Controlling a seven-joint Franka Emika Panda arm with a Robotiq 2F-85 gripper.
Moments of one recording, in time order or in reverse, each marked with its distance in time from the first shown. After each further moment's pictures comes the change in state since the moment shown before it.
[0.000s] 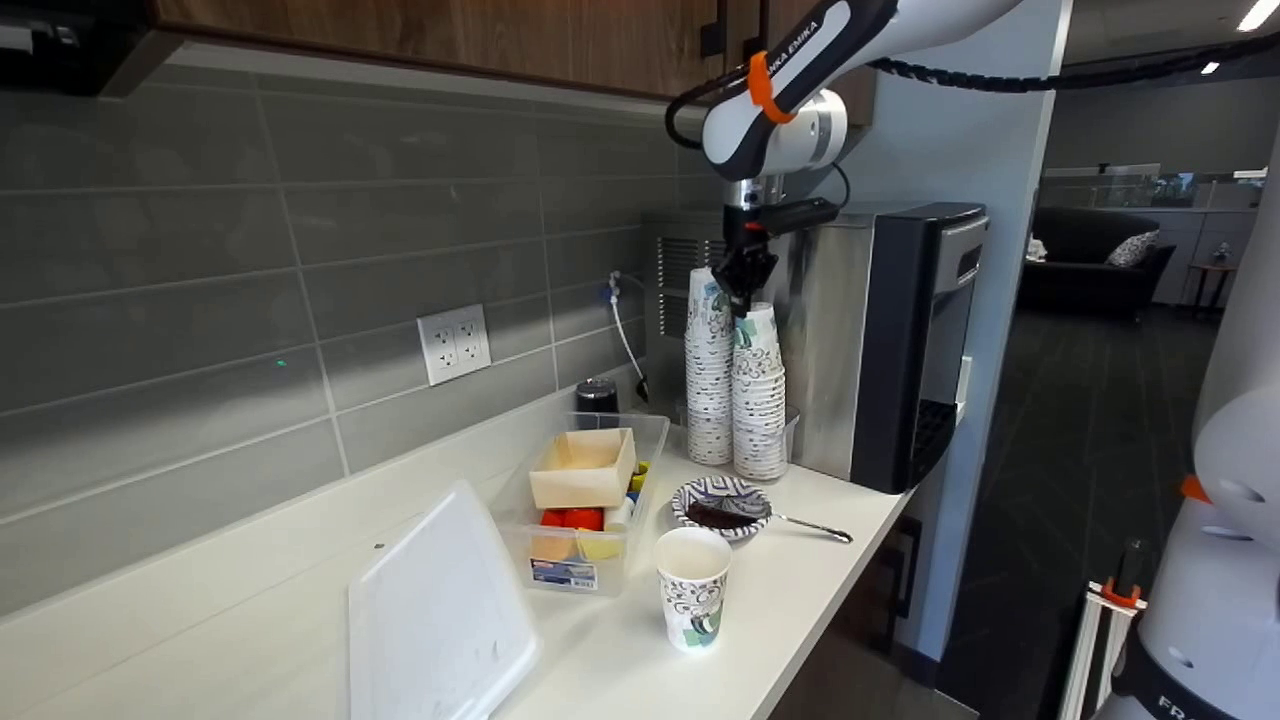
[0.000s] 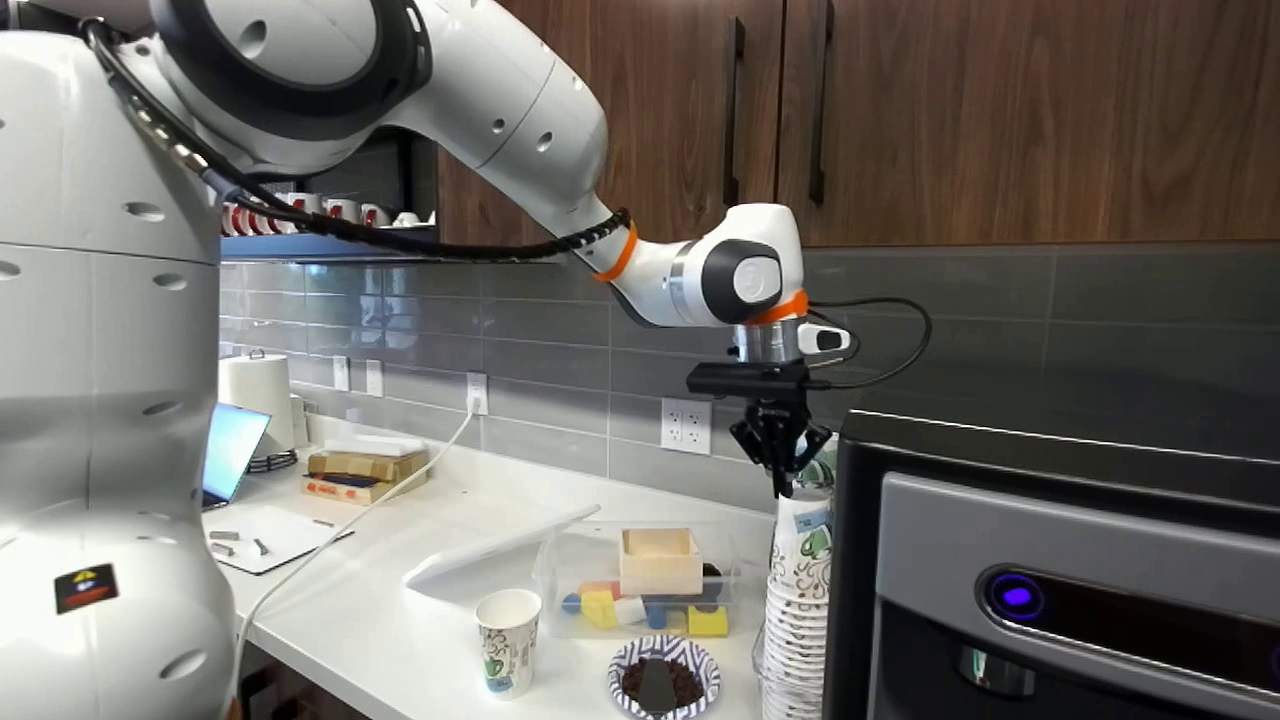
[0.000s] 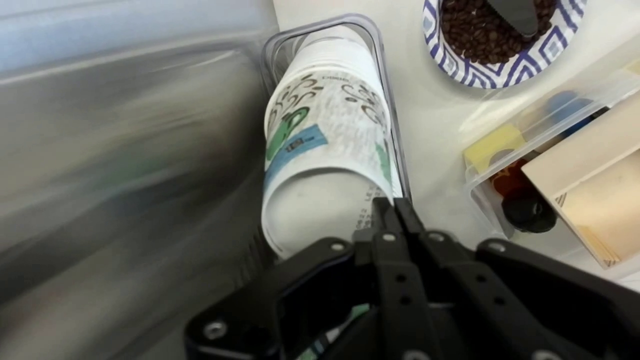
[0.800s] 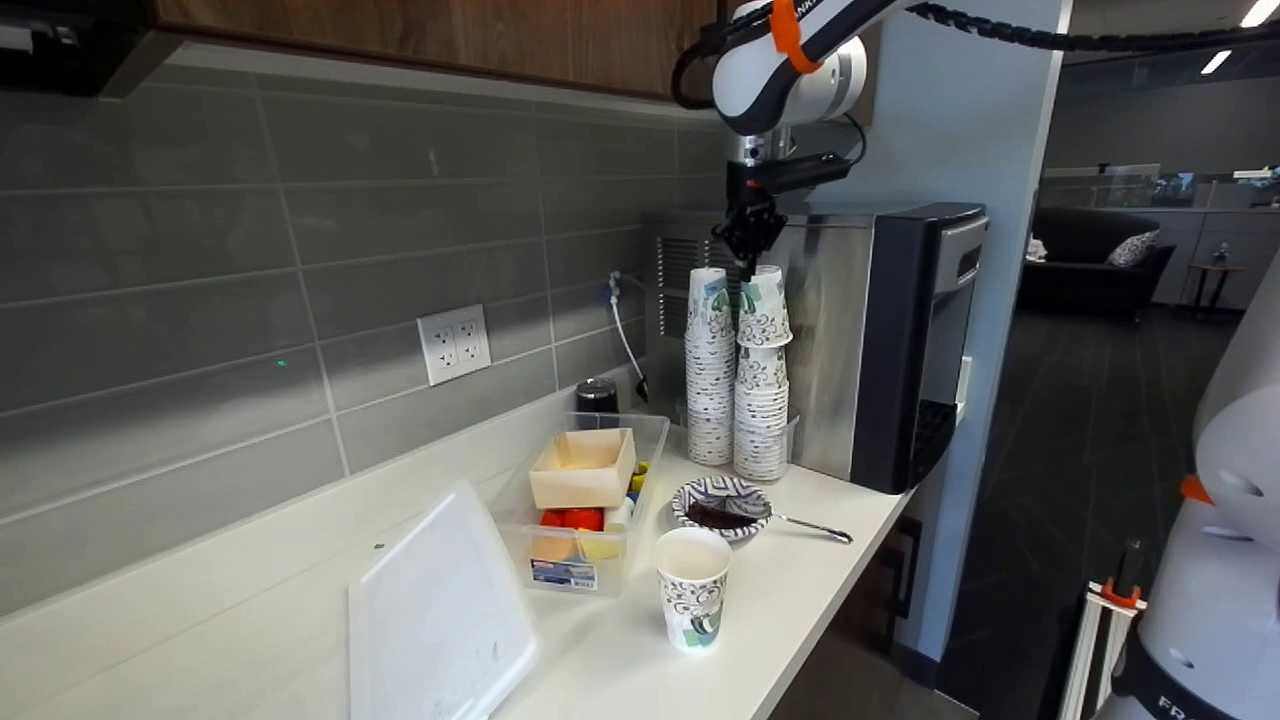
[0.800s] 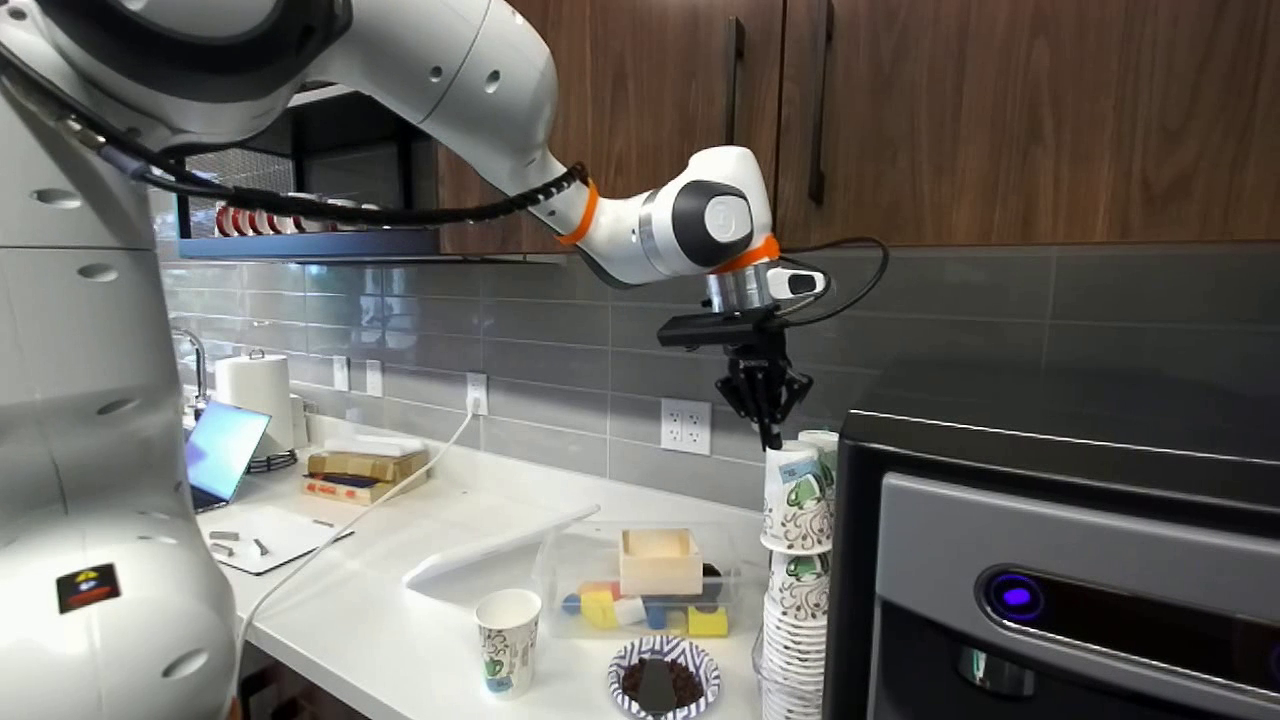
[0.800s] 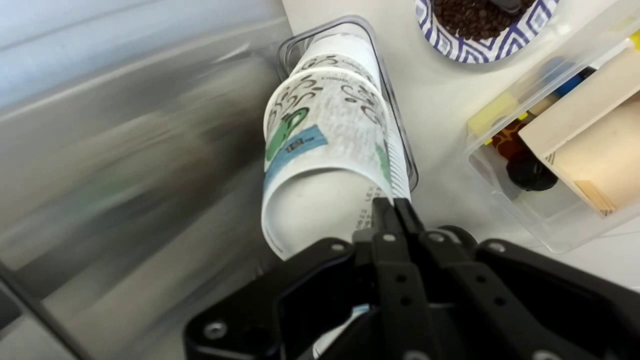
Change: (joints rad) arm 0.007 -0.144 0.034 -0.030 -0.099 -0.062 0.195
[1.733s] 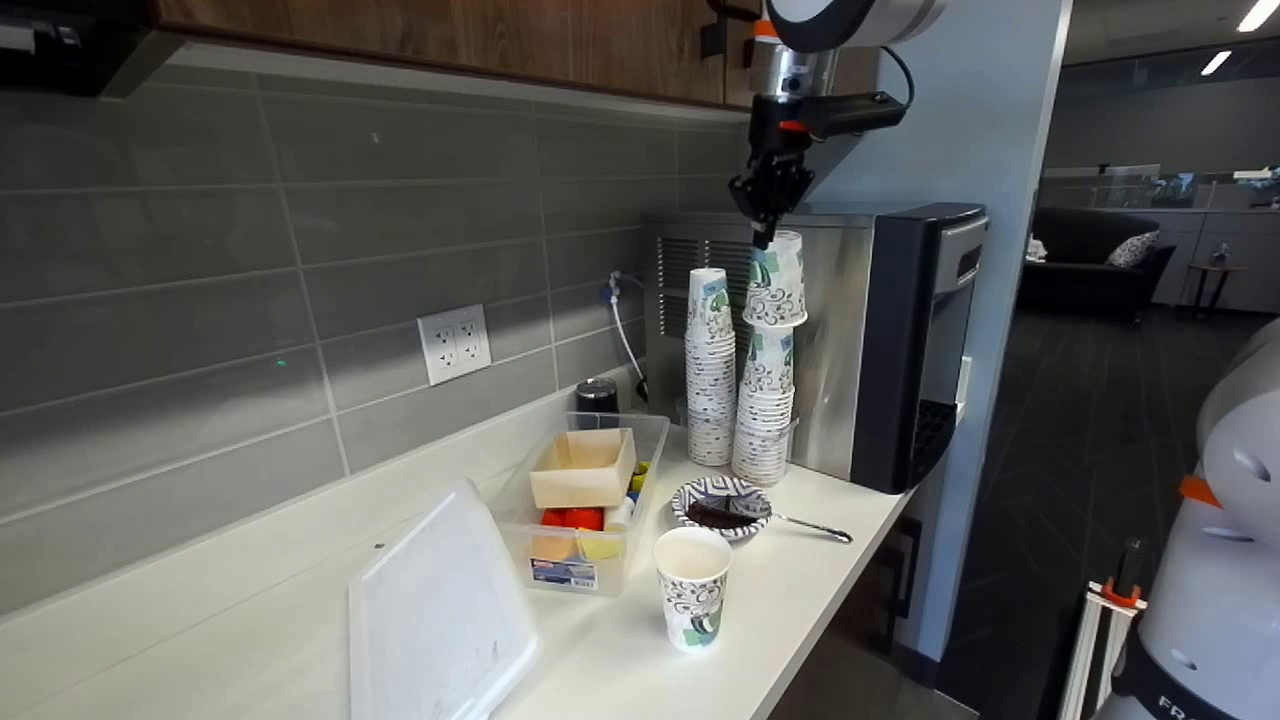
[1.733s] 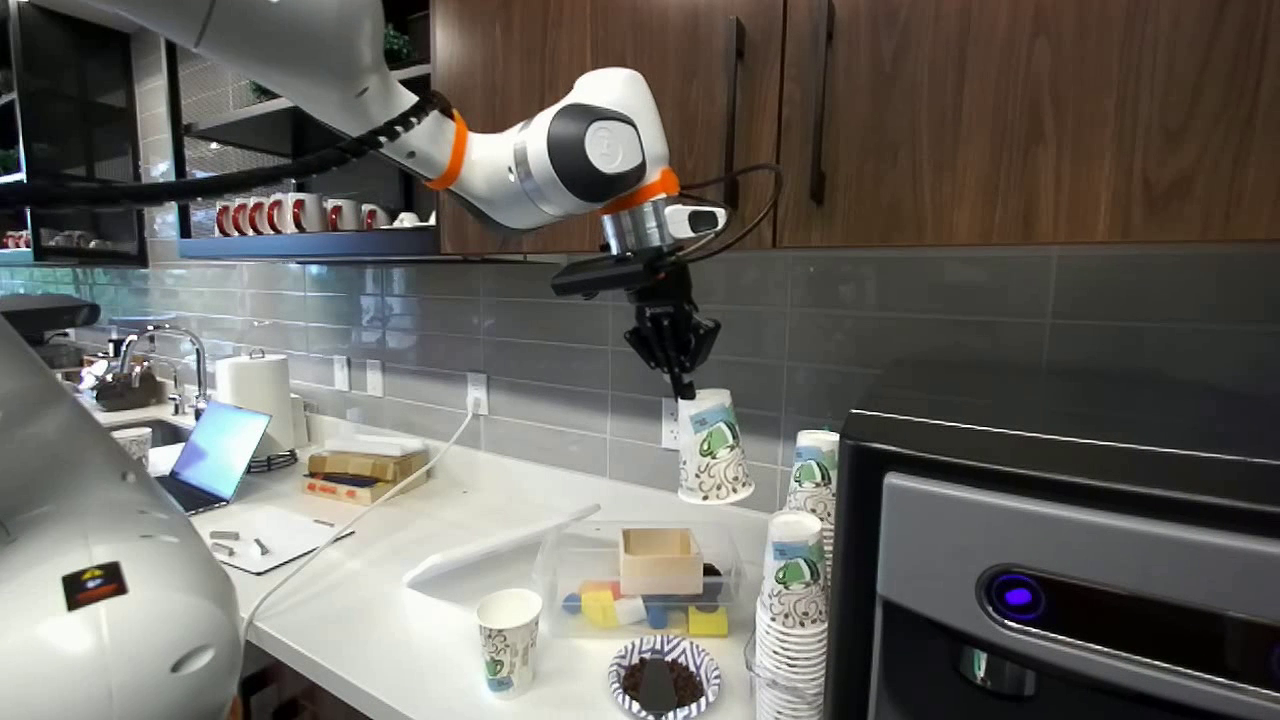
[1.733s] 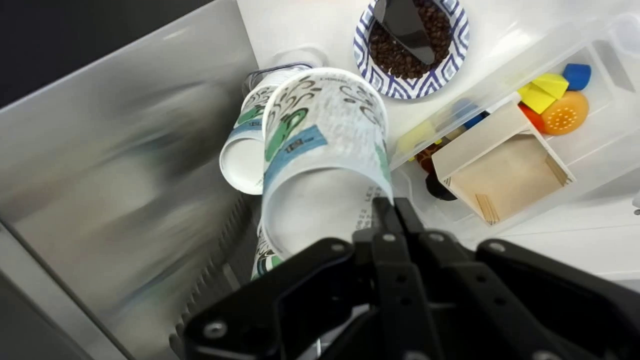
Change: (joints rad) arm 0.024 -0.379 0.089 -0.243 0.002 -0.062 0.020
